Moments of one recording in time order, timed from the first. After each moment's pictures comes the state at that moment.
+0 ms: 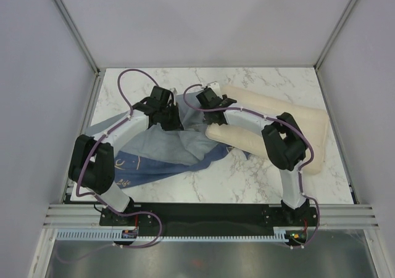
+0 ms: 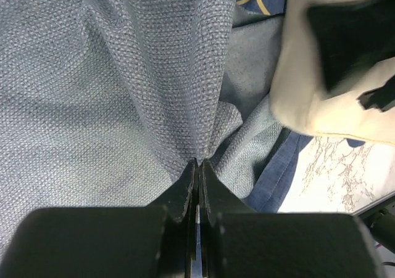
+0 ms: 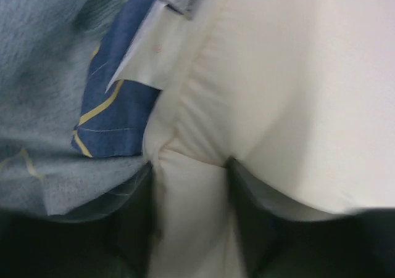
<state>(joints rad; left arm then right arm) -0.40 1.62 1.15 -0.49 0.21 -0.47 0.68 2.06 1.54 -0.47 0.50 0.31</state>
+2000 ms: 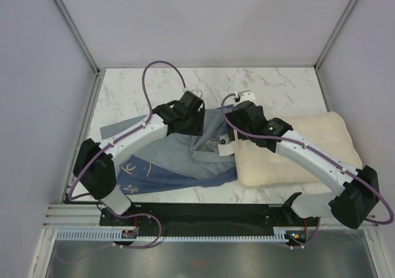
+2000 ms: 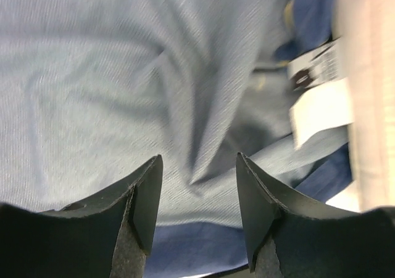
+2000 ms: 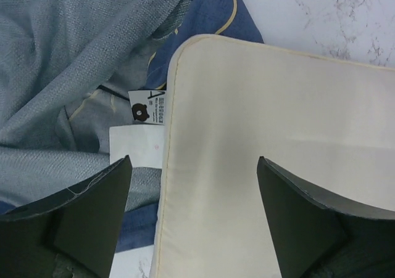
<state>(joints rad) -0.73 1.58 1.26 -0.67 -0.15 -0.50 0.70 1.25 1.09 -0.67 0.39 0.36</state>
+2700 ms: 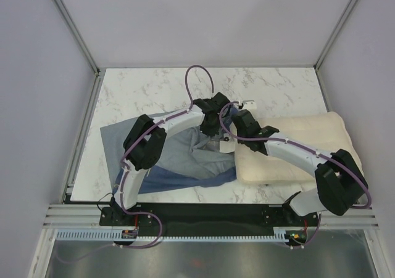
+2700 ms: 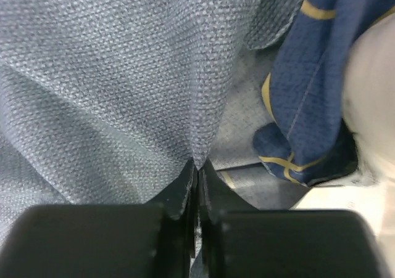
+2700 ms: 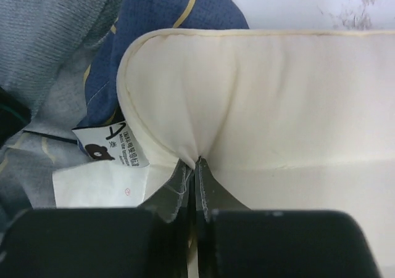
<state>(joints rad) -0.78 2.14 1.70 -0.73 -0.15 -0.45 0.64 1.45 0.87 -0.32 0.47 0.42</state>
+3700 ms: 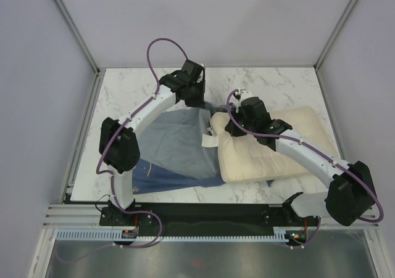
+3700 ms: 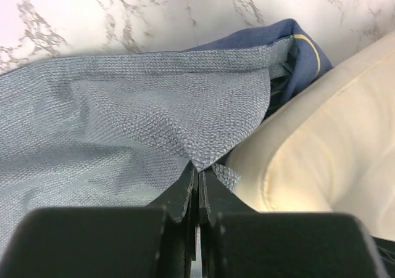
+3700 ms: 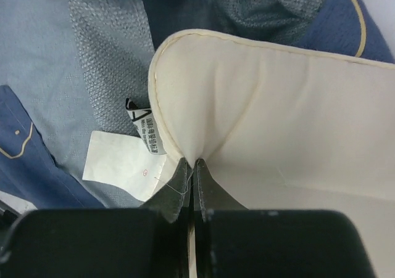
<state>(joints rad) -0.58 1.95 1.81 -0.76 0.03 -0.44 0.57 1.33 0.98 -0.30 -0.03 0.40</state>
